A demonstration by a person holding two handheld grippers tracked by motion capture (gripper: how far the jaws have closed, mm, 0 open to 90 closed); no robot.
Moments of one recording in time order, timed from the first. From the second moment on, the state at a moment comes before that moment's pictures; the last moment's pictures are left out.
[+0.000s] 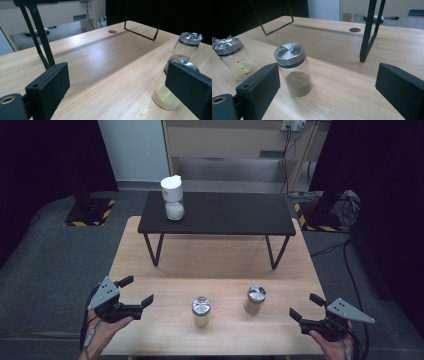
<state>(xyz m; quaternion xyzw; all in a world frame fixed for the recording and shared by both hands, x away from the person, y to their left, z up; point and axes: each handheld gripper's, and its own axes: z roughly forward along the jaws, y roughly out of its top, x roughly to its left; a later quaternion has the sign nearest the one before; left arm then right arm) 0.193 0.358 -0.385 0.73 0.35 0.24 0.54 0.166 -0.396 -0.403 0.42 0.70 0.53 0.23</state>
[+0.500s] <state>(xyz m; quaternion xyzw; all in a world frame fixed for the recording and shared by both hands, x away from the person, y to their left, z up) 0.190 0.369 -0.409 0.73 0.34 0.22 0.55 0.166 -0.395 -0.403 0.41 0.71 0.53 0.23</state>
